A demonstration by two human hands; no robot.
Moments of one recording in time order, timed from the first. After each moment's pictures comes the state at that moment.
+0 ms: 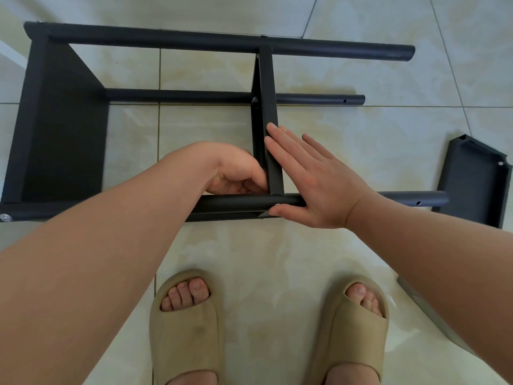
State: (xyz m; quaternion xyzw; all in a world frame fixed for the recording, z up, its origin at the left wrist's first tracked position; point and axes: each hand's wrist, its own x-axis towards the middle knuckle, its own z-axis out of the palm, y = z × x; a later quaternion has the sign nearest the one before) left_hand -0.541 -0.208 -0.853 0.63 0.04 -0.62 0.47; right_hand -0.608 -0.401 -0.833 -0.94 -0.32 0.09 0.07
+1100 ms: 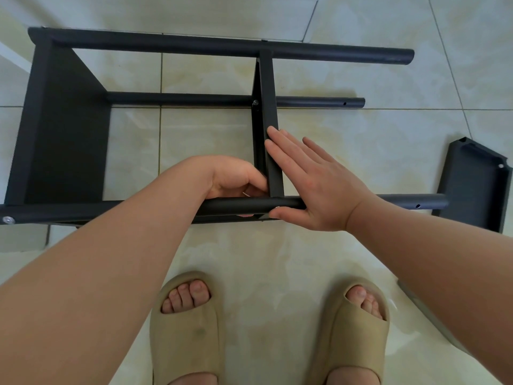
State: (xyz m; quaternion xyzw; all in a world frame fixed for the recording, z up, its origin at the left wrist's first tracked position) left_hand -0.548 -0.203 -0.858 0.60 0.05 -0.63 0.49; right_hand -0.607 -0.401 -0.834 -0.94 -0.31 0.09 0.07
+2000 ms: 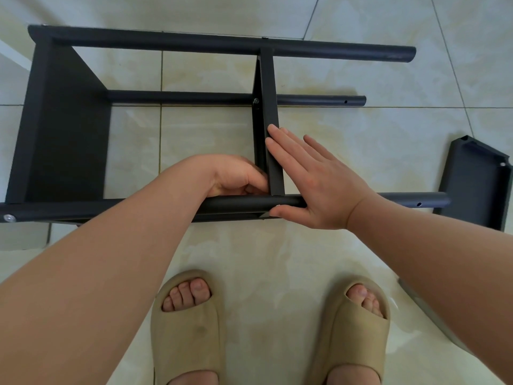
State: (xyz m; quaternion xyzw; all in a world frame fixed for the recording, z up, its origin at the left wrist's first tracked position) left_hand -0.550 -0.203 -0.862 0.62 0.03 -0.59 0.52; right_hand -0.607 -0.401 -0.834 -0.94 -0.31 0.09 0.06
